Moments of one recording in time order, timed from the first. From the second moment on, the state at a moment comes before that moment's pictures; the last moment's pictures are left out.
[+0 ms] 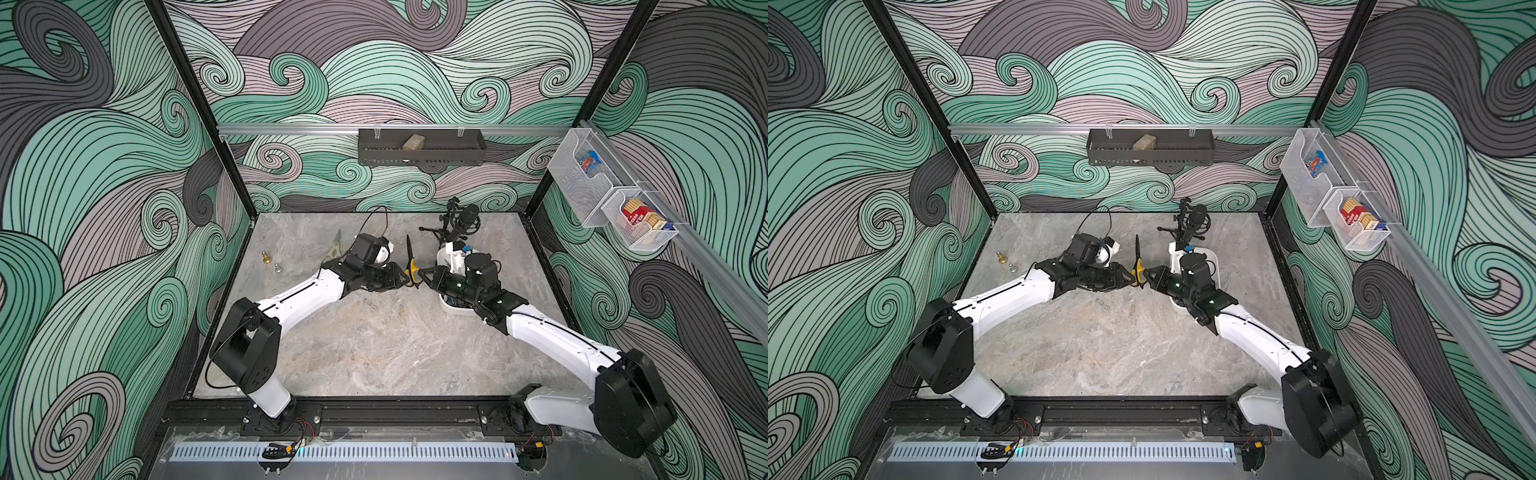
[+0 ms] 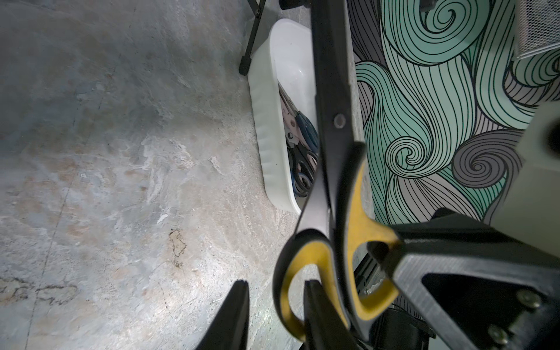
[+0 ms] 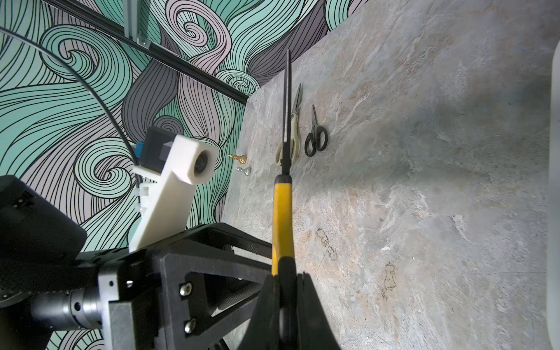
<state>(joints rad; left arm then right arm) -0.61 1.63 1.18 -0.31 0.44 -0.69 0.49 1.27 0.76 0.07 -0.31 0.88</state>
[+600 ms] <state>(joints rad) -0.62 1.66 1.19 -0.30 0.42 -0.72 0.50 1.28 0.73 0.14 -0.33 0.92</state>
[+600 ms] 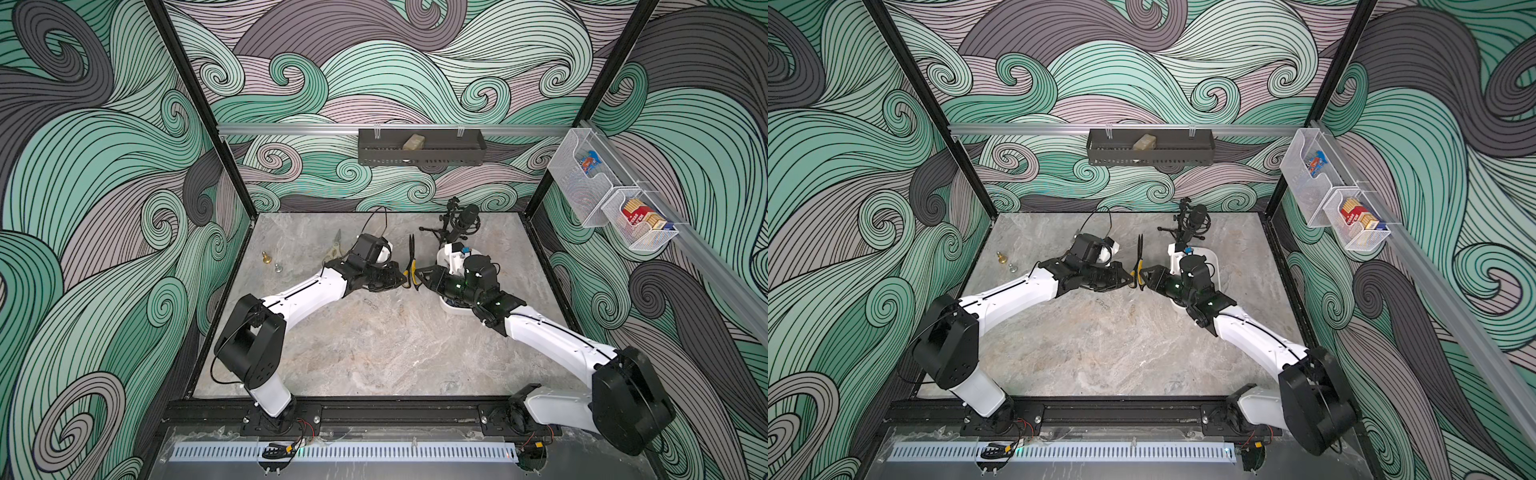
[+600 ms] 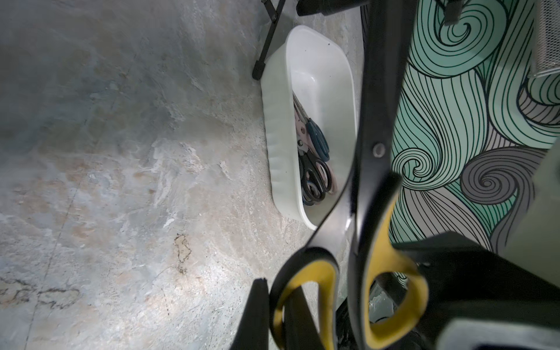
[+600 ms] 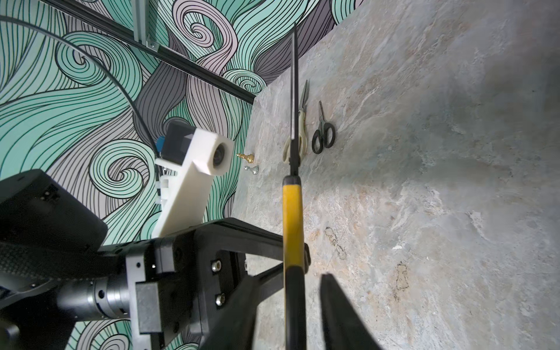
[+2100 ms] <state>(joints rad) -0.49 1.92 1.45 -0.43 0.24 -0.54 0.23 1.27 0.81 -0.01 -0.38 0.72</state>
